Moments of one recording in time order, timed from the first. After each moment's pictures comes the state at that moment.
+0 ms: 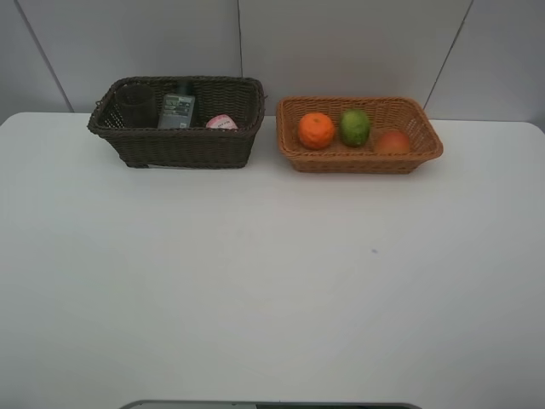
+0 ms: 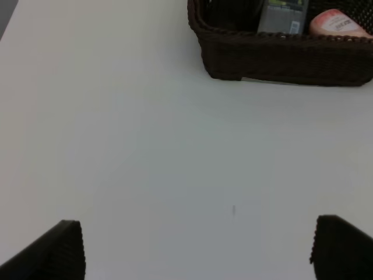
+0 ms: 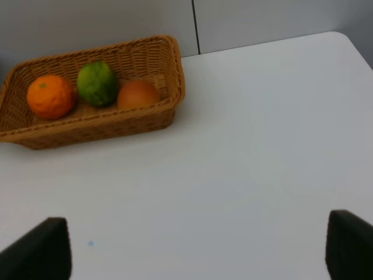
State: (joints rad) left arm -0.04 0.28 -0.60 0.04 0.94 -0.10; right arm 0.04 -0.01 -0.53 -0.14 1.06 0.20
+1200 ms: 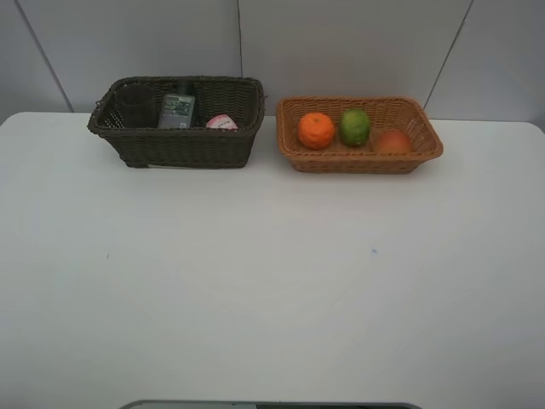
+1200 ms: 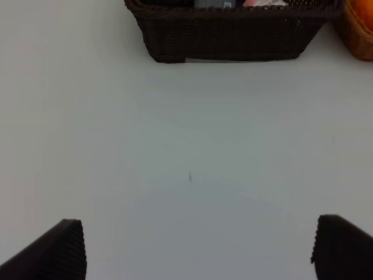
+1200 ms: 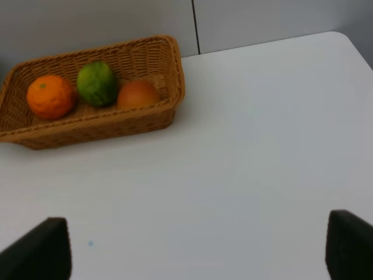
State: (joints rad) left arm -0.04 -0.01 -0.50 -0.09 1.06 0.02; right arm 0.04 -0.01 -0.53 -0.14 1.06 0.20
